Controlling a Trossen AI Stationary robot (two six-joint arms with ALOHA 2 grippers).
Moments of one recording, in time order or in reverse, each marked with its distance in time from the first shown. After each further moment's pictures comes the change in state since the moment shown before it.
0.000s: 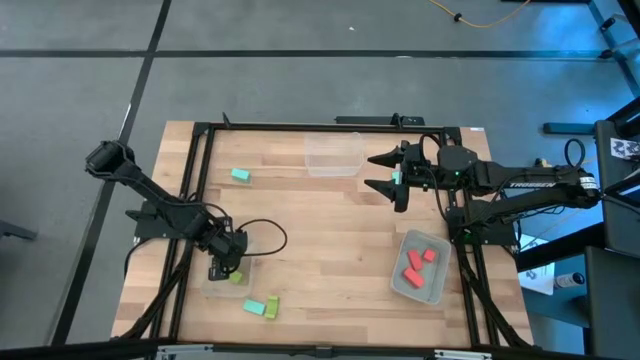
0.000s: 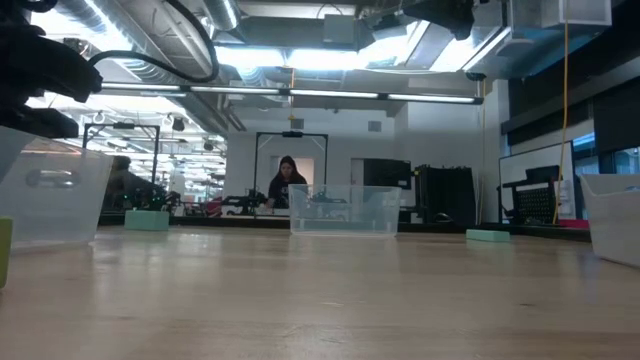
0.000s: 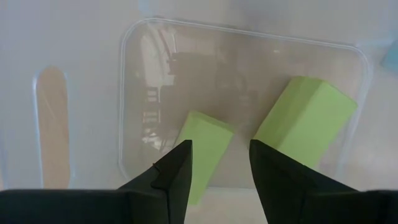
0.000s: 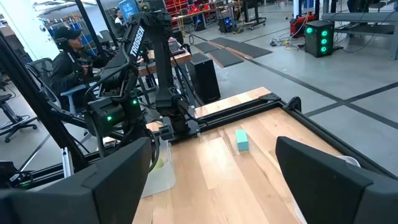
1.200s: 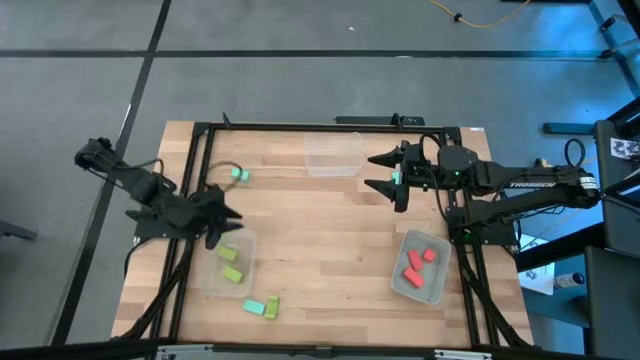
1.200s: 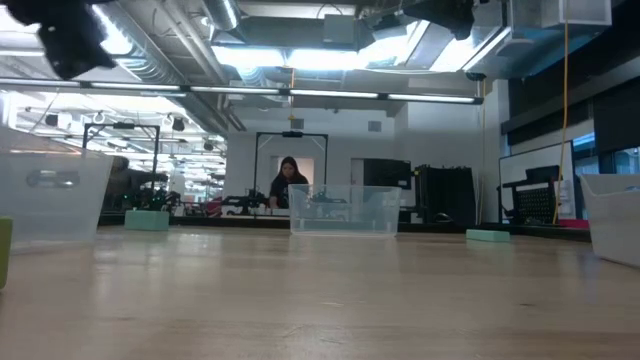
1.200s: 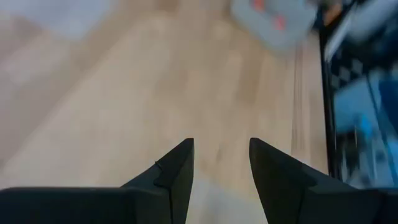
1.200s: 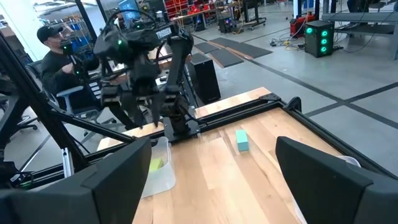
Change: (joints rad) left arm 0.032 -0.618 0.000 0.098 -0.454 -0.122; right arm 0.000 0.000 0.000 0.001 0.000 0.003
